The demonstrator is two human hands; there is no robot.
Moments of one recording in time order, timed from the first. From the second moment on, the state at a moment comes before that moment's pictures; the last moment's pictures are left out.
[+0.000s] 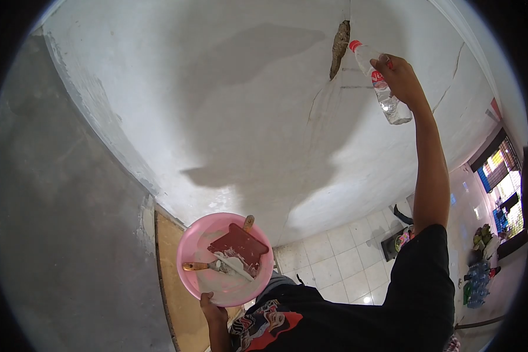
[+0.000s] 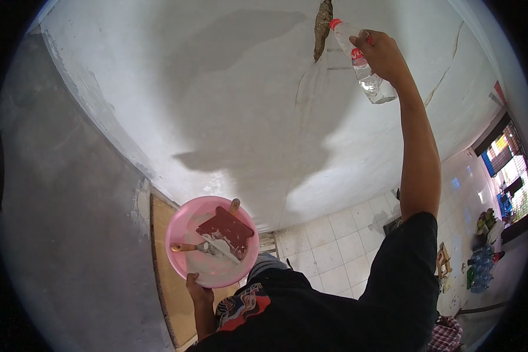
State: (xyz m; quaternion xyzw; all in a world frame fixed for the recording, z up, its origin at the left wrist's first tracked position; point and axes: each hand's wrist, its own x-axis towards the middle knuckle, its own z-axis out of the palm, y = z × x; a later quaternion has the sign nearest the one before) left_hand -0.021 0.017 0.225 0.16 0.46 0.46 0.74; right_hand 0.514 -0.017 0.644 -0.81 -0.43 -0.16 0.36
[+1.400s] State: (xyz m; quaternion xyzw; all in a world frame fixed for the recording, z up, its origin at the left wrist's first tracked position) left_hand -0.017 0.012 0.233 0.16 0.47 0.46 0.73; right_hand 0.522 -0.008 0.541 -0.83 -0.44 0.00 0.34
